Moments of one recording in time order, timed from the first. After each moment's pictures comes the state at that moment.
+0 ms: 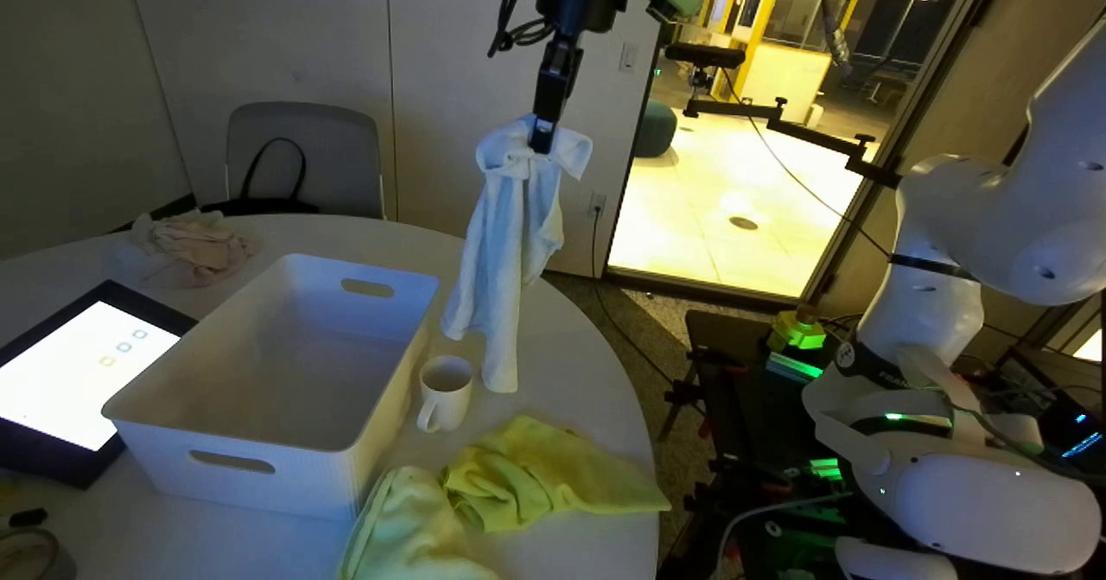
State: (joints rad) arm 0.02 -0.22 0.09 -2.14 -0.02 2.06 0.08
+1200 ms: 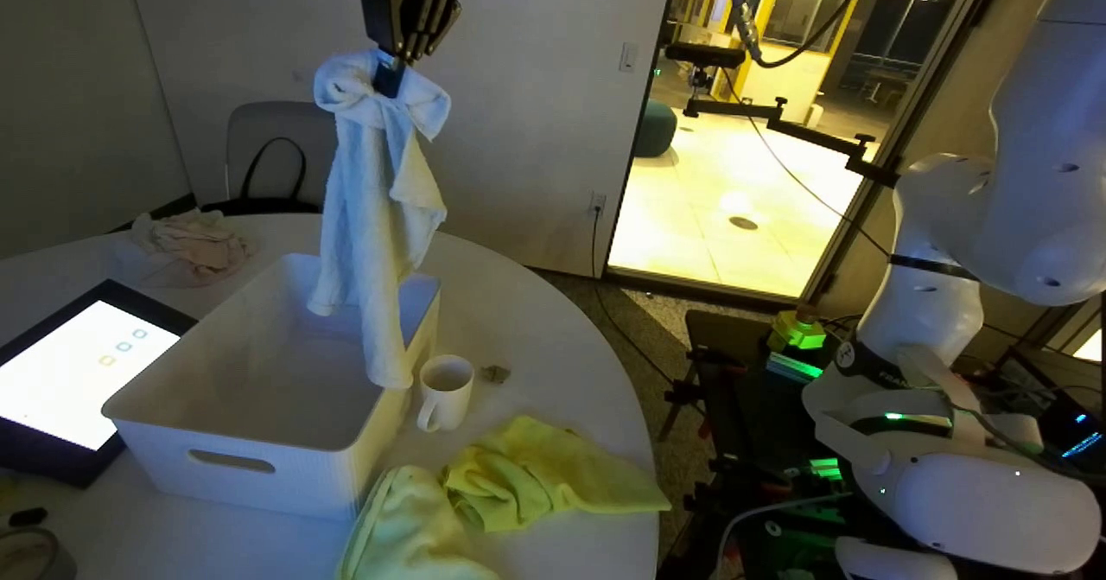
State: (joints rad) arm 0.07 0.07 0.12 -1.77 -0.03 2.18 0.31
